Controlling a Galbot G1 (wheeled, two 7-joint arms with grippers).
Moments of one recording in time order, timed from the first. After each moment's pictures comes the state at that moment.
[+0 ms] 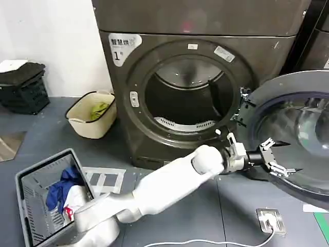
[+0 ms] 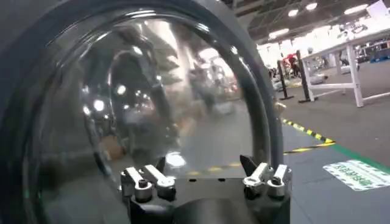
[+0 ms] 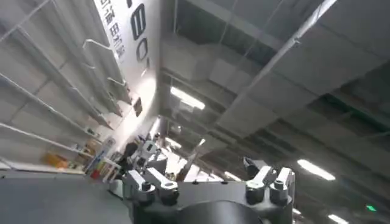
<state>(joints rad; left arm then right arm) 0.22 -1.61 0.58 -1.23 -0.47 -0.01 0.46 -1.76 1.61 2.20 1.84 0.18 0.13 0.17</state>
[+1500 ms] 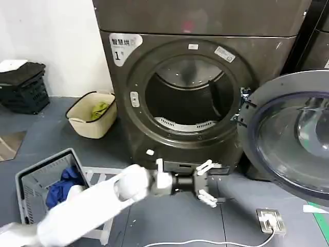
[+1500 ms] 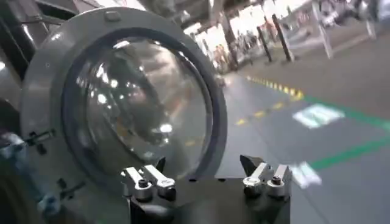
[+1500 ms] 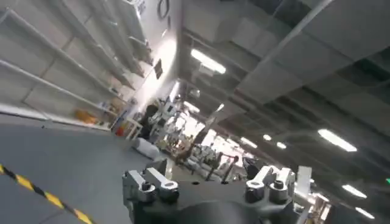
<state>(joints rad) 0.46 -0.89 0.48 -1.88 -0.35 -0.08 0.53 -1.73 1.57 2.08 1.72 0.12 0.08 0.15</state>
